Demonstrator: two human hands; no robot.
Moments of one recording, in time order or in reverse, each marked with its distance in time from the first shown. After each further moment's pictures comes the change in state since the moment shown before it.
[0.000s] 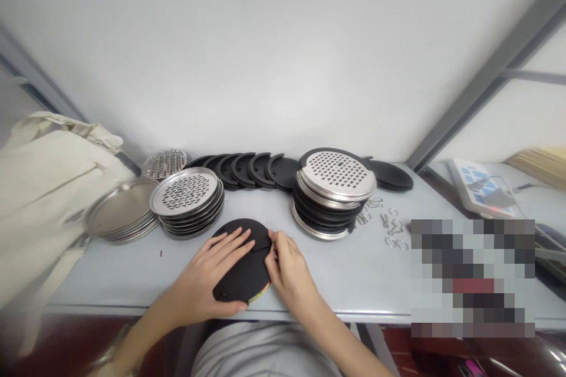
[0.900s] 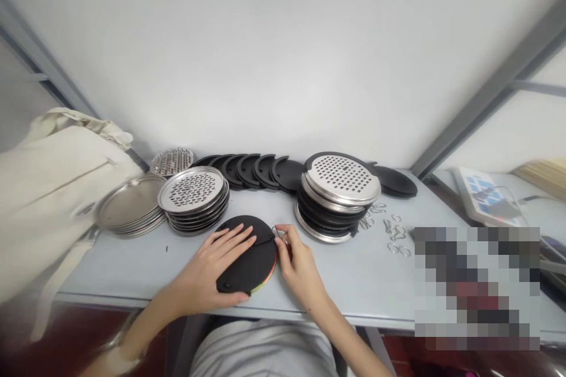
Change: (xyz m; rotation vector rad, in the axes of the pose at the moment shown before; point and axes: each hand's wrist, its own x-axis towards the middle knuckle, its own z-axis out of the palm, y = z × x) left_hand 0.001 -0.006 0.001 -0.017 0.027 -0.029; right_hand 0.008 0.002 -0.008 0.267 -0.040 0.191
